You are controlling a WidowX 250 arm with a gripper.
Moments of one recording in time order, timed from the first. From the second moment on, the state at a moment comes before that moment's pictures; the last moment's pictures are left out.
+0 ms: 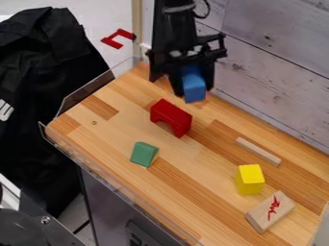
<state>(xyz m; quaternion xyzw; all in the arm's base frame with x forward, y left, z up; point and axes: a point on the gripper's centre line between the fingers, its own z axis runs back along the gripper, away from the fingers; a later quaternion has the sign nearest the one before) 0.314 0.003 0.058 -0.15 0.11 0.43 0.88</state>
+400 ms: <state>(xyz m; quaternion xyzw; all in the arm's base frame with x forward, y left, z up) 0.310 0.011 0.045 -0.12 0.14 0.57 0.80</state>
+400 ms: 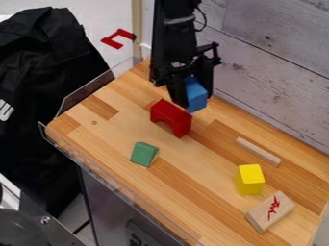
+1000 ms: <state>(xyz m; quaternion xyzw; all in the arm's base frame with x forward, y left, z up) 0.310 0.035 0.029 -0.06 0.13 0.62 0.77</state>
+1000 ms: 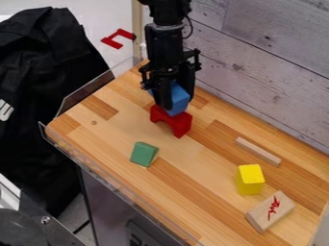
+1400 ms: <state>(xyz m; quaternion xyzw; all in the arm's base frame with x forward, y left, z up) 0.312 0.026 0.017 -0.07 0.12 0.67 0.73</state>
